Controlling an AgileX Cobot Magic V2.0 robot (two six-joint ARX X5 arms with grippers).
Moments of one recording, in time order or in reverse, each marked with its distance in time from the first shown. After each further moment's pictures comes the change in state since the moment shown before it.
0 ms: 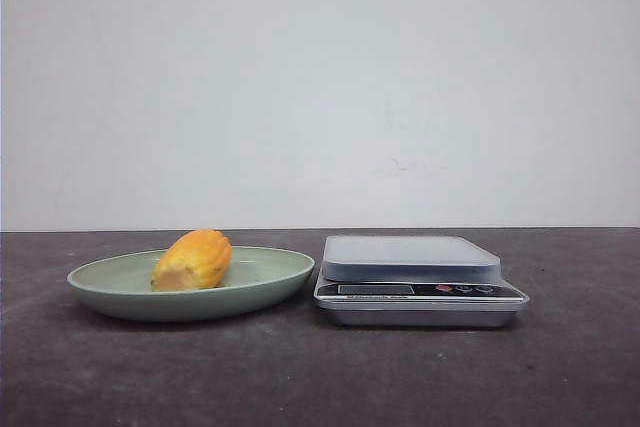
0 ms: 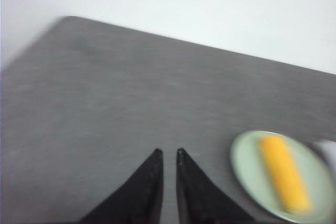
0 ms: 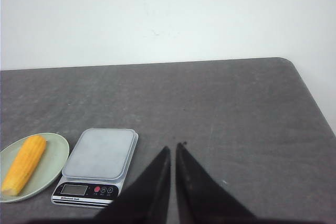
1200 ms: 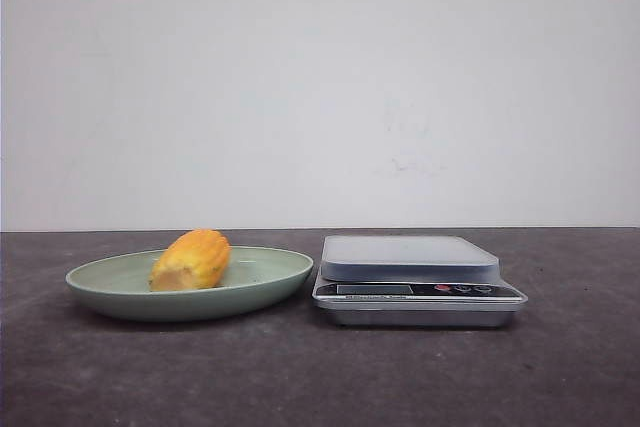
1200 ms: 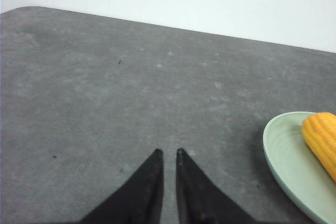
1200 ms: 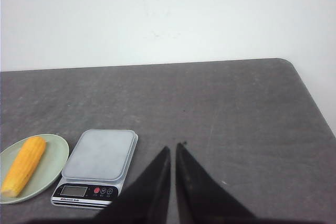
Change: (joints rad) left arm 0.491 -0.258 -1.052 1.039 0.537 0.274; right arm 0.000 0.000 0.000 0.003 0.000 0.000
